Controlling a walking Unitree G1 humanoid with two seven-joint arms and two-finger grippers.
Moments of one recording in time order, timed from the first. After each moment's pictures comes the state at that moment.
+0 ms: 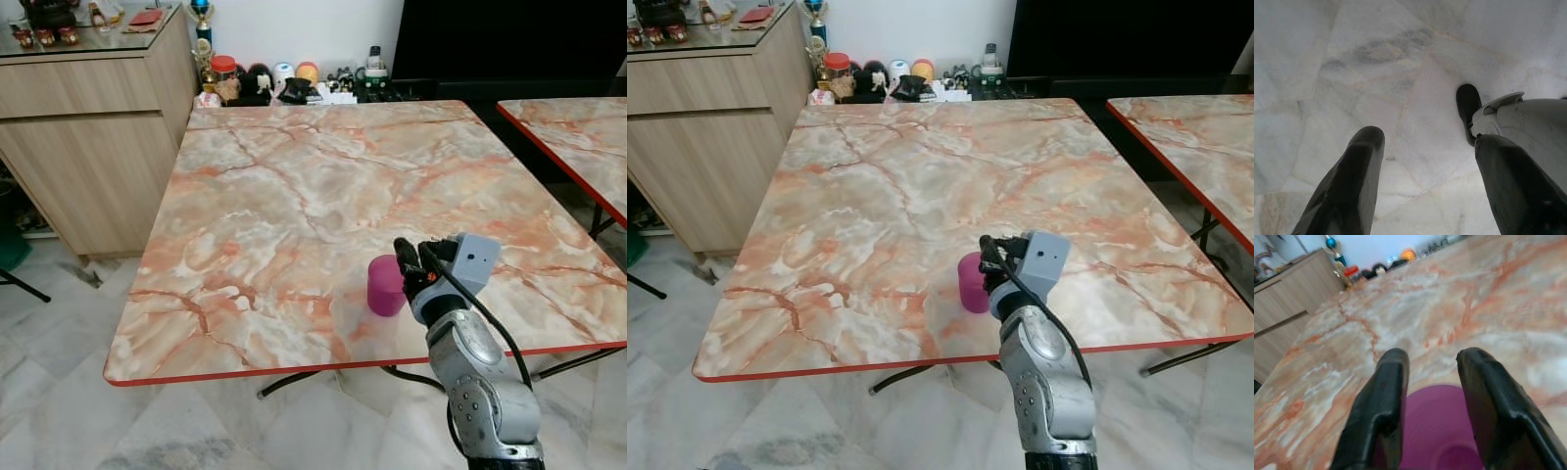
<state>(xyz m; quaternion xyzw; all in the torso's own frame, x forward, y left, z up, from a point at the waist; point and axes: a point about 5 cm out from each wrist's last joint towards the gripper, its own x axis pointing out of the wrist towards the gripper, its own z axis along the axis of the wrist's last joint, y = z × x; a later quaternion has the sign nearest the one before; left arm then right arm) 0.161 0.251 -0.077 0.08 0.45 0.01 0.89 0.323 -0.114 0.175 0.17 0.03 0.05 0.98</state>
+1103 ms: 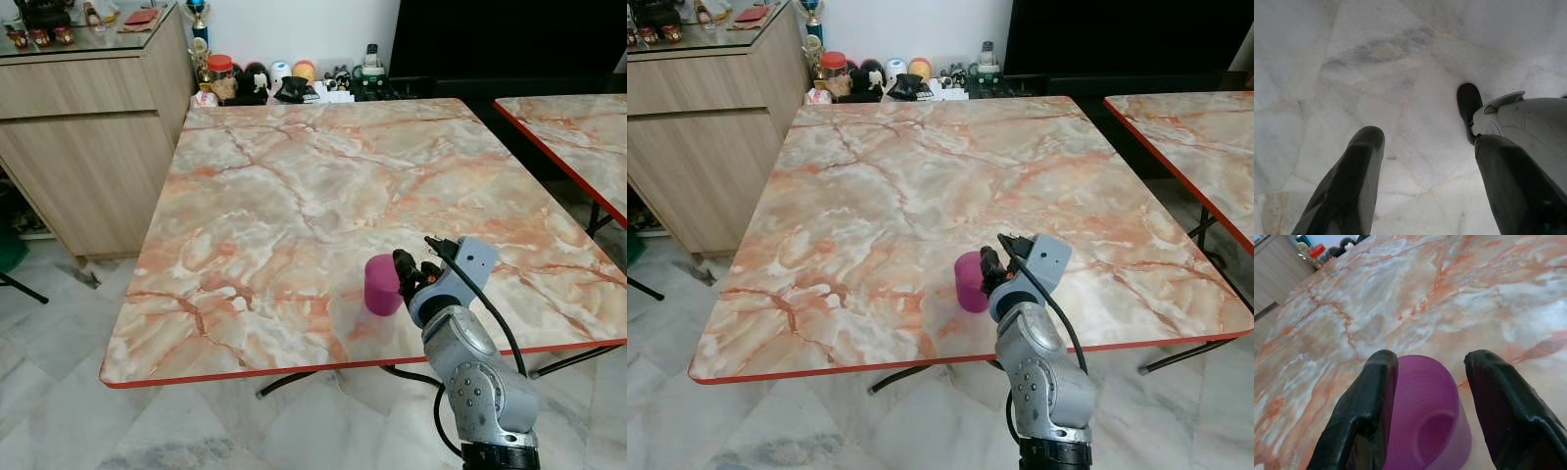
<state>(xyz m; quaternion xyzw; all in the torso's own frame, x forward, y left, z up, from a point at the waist) 0.161 0.250 -0.078 0.09 0.45 0.01 0.89 0.325 -0.125 0.167 0.22 0.10 0.00 0.97</state>
